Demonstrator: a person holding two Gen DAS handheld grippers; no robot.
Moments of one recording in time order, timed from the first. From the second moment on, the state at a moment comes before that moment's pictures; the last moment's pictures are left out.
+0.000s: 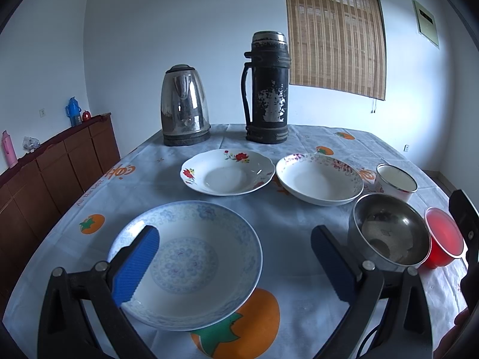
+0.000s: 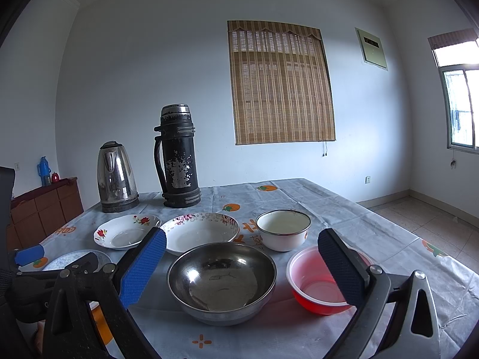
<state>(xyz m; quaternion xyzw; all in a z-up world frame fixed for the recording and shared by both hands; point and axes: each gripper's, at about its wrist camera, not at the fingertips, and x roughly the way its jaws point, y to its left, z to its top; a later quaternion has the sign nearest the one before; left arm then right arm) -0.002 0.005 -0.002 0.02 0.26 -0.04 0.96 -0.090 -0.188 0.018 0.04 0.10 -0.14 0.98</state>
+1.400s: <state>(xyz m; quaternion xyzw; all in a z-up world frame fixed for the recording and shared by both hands) 0.000 -0.002 -0.014 0.04 0.28 -0.05 0.96 -0.088 -0.201 0.015 0.06 0.12 -0.14 0.98</state>
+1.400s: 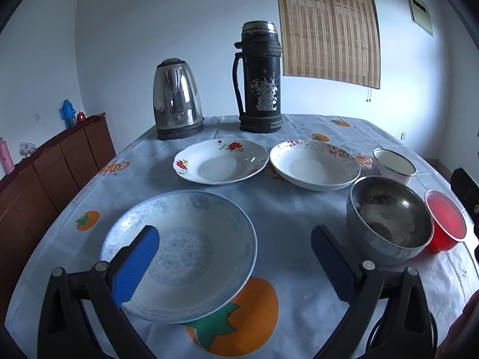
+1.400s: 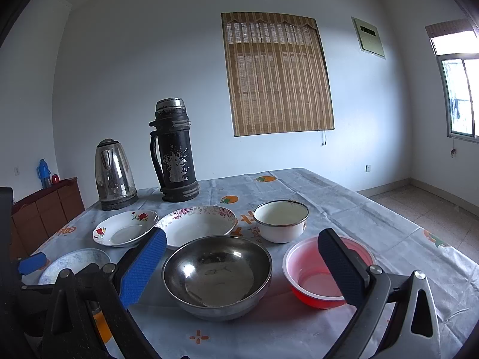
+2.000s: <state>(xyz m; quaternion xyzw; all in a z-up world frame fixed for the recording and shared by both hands) -0.011 -0.017 -0.015 0.07 0.29 -0.08 0.95 -0.085 -0.208 0.007 0.07 0.14 -0.15 0.98</state>
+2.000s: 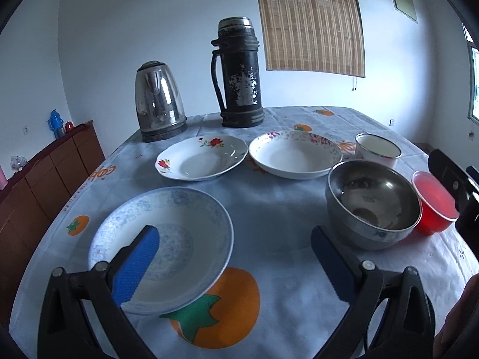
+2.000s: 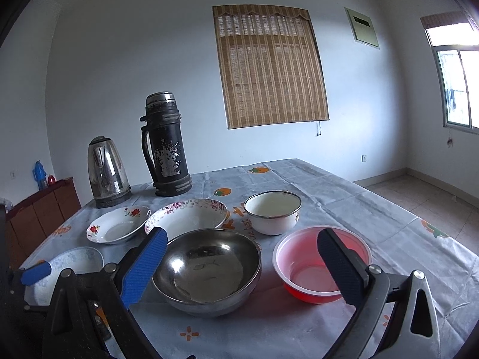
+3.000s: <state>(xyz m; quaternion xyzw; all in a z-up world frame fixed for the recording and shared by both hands) 0.117 0.043 0.055 0.05 0.37 -0.06 0.93 0.099 -0.194 0.049 0.04 0.36 0.06 0.93</state>
